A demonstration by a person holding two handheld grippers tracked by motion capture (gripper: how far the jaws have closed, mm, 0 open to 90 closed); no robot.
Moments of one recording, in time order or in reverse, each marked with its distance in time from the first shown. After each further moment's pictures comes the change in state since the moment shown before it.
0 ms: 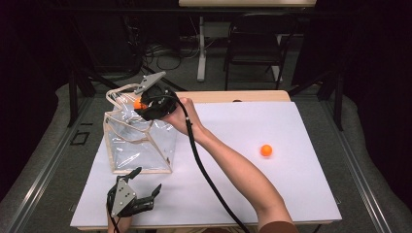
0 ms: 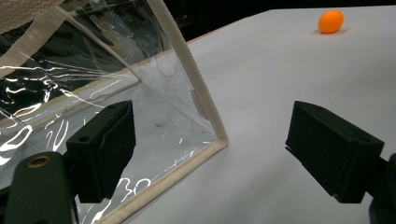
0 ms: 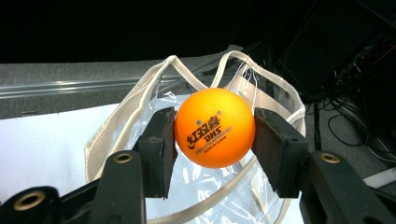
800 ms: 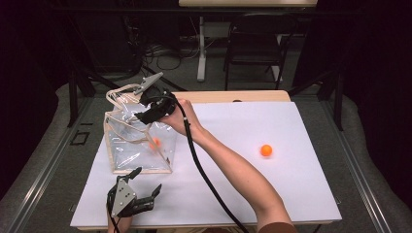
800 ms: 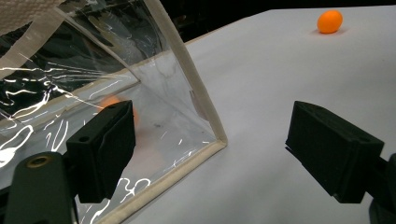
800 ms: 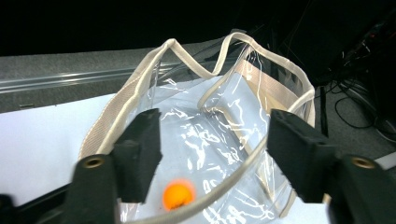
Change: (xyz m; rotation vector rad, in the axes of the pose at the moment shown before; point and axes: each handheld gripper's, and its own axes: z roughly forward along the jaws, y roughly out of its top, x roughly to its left) left arm -0.001 0.000 0.000 0.001 -0.001 0.003; right arm -0.002 -0.004 0.011 0.060 0.008 0.043
